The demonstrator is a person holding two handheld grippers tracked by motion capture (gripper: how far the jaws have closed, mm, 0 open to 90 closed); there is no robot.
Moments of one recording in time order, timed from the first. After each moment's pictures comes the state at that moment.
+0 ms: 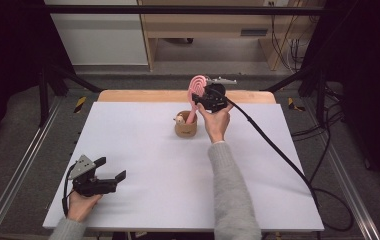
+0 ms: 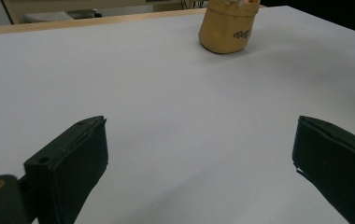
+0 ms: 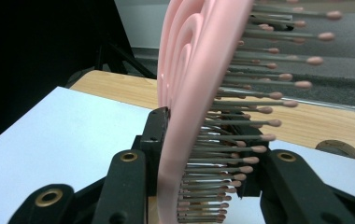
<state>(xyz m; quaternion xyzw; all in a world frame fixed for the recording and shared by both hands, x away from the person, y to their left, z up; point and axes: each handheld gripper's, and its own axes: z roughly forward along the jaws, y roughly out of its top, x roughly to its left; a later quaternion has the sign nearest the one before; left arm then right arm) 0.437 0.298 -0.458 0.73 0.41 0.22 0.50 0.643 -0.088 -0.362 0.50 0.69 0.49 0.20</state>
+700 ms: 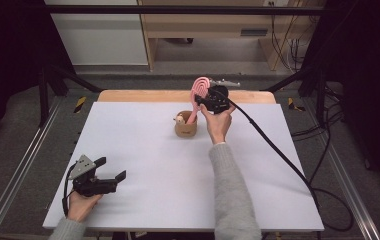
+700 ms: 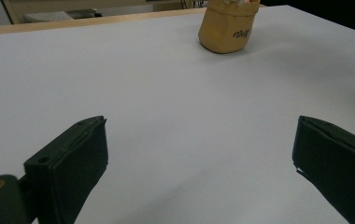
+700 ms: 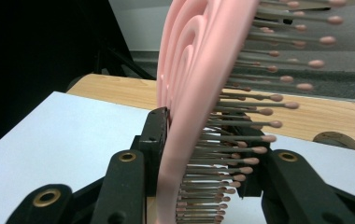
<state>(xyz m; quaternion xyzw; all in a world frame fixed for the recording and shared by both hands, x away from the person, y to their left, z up) 0.437 0.298 -0.458 0.73 0.41 0.22 0.50 0.645 -0.096 -0.370 0.51 0.68 0.49 0.20</state>
